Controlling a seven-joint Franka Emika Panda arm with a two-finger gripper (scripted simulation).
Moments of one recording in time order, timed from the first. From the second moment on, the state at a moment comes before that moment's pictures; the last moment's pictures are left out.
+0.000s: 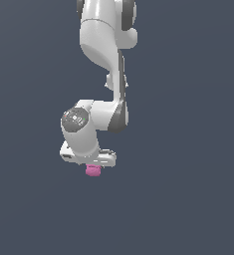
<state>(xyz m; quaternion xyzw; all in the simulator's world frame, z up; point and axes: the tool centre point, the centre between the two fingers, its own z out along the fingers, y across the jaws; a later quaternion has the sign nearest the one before) 0.085 -0.103 0.083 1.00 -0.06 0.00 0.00</state>
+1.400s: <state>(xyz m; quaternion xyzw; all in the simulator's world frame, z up) 0.085 -0.104 0.040 1.00 -0.06 0.00 0.00</state>
